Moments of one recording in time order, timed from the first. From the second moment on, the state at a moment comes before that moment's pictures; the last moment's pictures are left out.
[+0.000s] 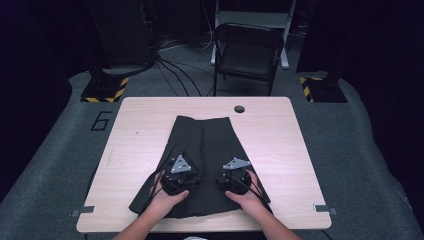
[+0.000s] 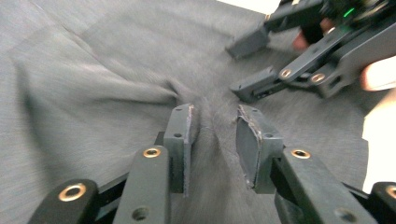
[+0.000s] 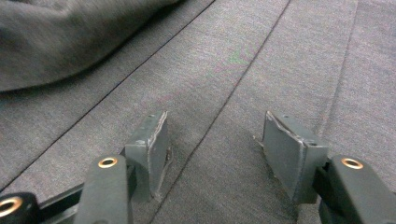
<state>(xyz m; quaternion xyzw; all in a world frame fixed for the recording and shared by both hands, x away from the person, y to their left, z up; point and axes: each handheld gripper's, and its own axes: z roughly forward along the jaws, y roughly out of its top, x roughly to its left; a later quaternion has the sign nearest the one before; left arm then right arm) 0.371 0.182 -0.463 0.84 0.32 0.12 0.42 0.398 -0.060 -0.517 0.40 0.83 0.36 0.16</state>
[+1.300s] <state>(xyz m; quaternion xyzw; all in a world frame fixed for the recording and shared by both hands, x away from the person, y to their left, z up) 0.392 0.301 -0.492 0.77 0.47 0.14 0.41 0.424 0.014 -0.473 0.35 0.84 0.38 0.16</state>
